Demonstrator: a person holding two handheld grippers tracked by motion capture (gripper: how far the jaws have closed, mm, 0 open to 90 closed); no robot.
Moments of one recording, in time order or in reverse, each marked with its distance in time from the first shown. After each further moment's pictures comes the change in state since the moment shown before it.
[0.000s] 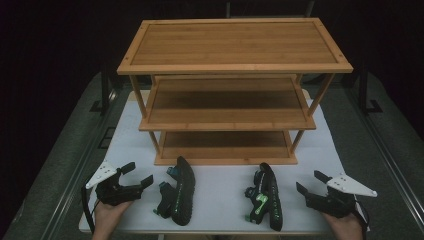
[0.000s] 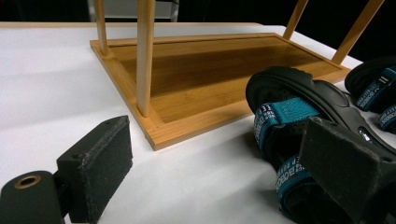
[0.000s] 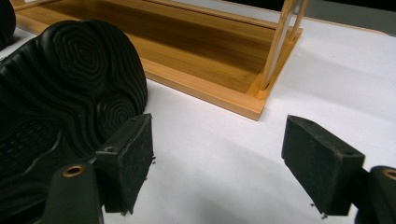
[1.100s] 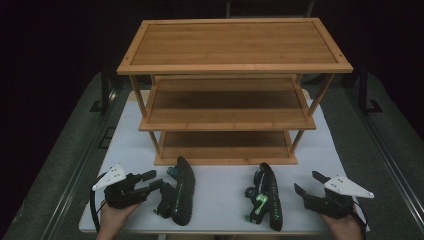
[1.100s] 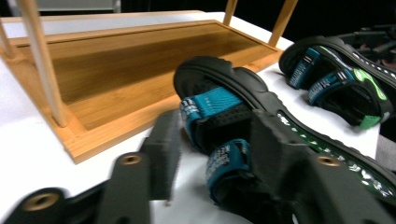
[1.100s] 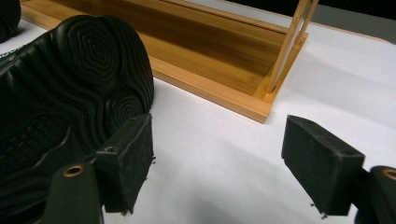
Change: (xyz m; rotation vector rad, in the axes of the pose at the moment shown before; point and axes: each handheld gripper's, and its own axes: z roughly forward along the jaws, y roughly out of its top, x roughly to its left) left arm -0.020 0.003 0.008 0.047 -0.221 0.068; right arm 0.006 0.001 0.000 0.002 0.000 -0.042
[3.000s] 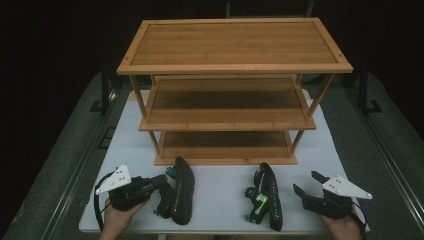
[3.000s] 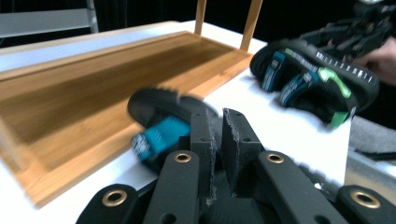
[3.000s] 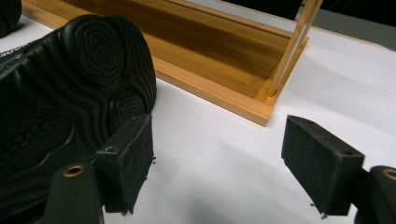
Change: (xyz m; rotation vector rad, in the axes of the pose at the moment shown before) left arm -0.014 0.007 0.001 -0.015 -0.060 0.097; right arm 0.004 0.002 0.000 0.000 -0.008 -0.027
